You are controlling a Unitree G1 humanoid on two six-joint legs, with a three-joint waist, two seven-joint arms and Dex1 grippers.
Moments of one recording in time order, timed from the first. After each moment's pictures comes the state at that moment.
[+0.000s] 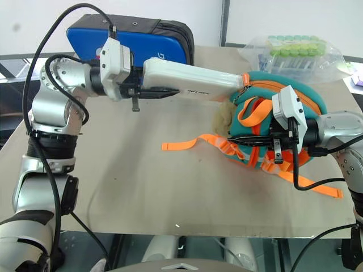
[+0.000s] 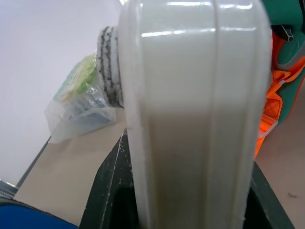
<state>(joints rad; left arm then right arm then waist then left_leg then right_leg) -1.00 0.66 -0.08 0.28 -0.33 0.05 -1.38 -0.46 -0.89 -0.09 -0.42 0.77 0.64 1.19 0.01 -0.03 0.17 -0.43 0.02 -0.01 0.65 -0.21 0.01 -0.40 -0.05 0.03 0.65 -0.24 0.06</state>
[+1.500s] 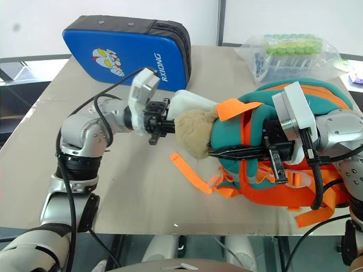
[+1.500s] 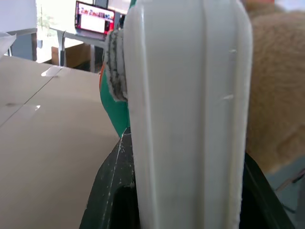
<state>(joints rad) -0.78 0.51 -0.01 -0.03 -0.74 0.85 -1.31 -0.53 -0.83 -0.14 -0.58 1.02 0.69 1.12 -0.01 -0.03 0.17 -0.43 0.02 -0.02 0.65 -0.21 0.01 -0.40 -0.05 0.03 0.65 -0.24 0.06</state>
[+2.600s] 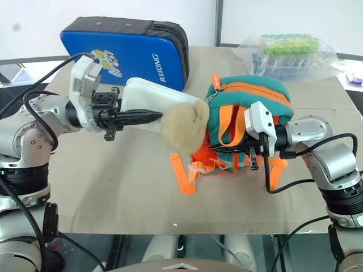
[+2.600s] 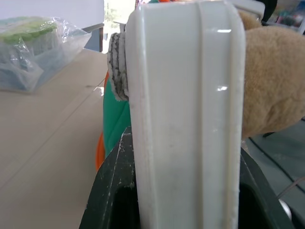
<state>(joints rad) -0.66 0.77 0.17 -0.15 -0.82 0.86 -1.23 -0.51 -0.77 0.09 -0.35 0.61 0.45 1.21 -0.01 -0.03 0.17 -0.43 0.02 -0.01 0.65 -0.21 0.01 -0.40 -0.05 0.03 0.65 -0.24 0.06</state>
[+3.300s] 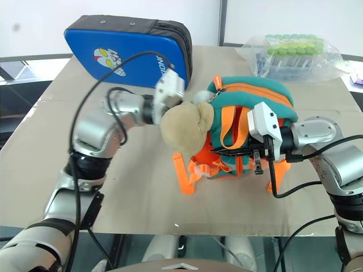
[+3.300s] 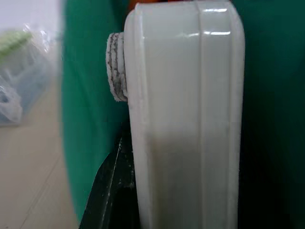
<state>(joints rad) -0.84 0.45 -0.30 -0.03 -0.35 0.50 -1.12 -0.47 -0.79 0.05 -0.44 0.65 0.51 1.18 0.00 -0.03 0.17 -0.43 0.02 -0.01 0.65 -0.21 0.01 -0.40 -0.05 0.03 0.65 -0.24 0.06</state>
